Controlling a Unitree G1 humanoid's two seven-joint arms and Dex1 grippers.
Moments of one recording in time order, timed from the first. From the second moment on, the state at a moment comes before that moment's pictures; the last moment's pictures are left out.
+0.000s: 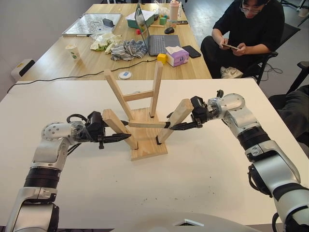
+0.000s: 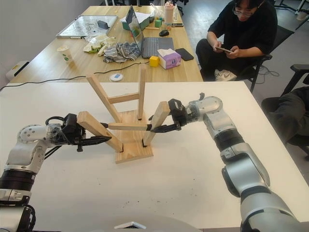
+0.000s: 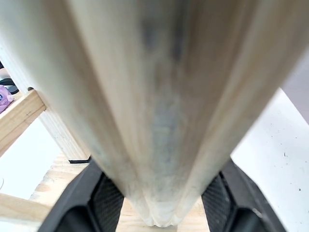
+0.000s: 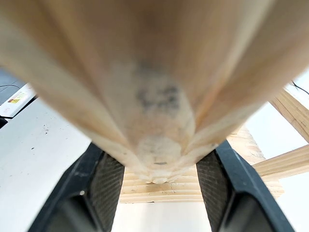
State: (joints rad) left arm -0.25 0.71 0.00 0.22 -0.49 0.02 -1.40; right arm -0.77 -0.47 0.41 0.64 0.40 -0.14 1.48
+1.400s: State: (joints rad) left arm -0.14 0.70 0.01 0.17 -0.45 -0.08 -1.31; right arm -0.88 -0.47 0.55 0.70 0.38 -0.21 1.46
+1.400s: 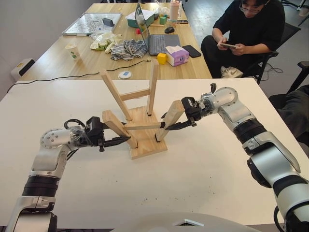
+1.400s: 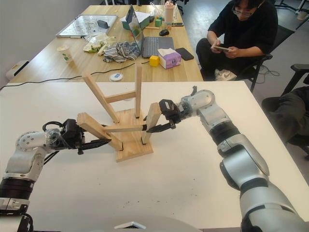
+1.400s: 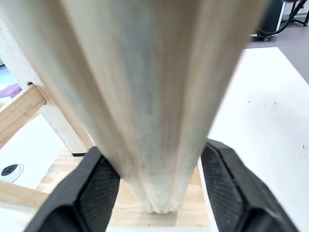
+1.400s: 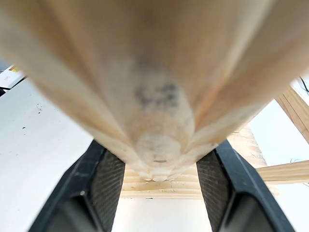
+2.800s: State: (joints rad) left arm -1.34 0.66 -0.98 0.67 -0.40 0.44 -1.61; right arm -0.89 -0.45 0.55 0.73 0.38 -0.21 1.46
